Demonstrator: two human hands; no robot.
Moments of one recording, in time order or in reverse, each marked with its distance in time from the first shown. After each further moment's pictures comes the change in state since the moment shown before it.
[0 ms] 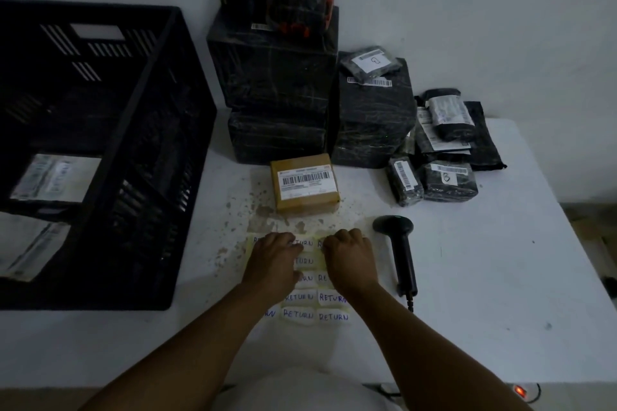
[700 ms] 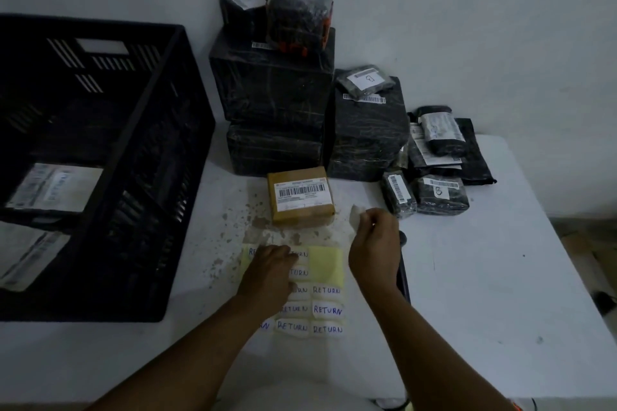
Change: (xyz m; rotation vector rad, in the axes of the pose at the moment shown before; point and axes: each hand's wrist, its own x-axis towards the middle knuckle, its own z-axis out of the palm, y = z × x) left_hand -0.003 0.003 -0.004 -0.095 0.009 0.009; right_hand 0.010 0.013 -0.062 0.694 0.475 0.401
